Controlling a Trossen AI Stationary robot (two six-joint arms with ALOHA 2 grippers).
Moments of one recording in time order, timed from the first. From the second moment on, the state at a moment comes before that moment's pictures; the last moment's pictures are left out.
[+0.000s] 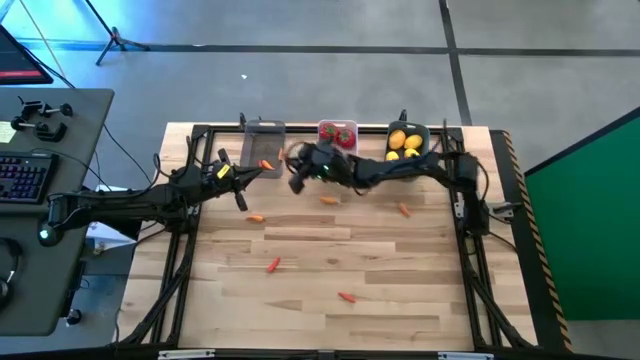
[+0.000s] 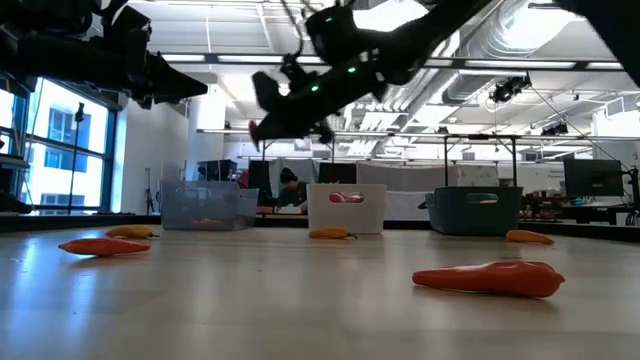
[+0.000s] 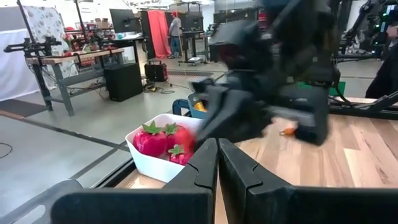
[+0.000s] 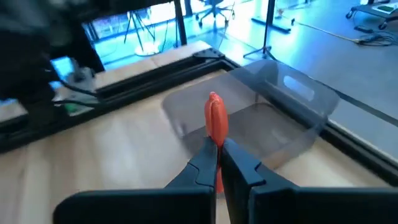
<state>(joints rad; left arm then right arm) 0.23 0.56 0.17 0.36 -0.22 0.07 -0.19 2.02 1.36 0.33 0.25 0.20</state>
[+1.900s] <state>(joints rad) 0.23 0.73 0.60 -0.56 -0.10 0.09 -0.22 1.98 1.21 0.48 0.24 0.07</state>
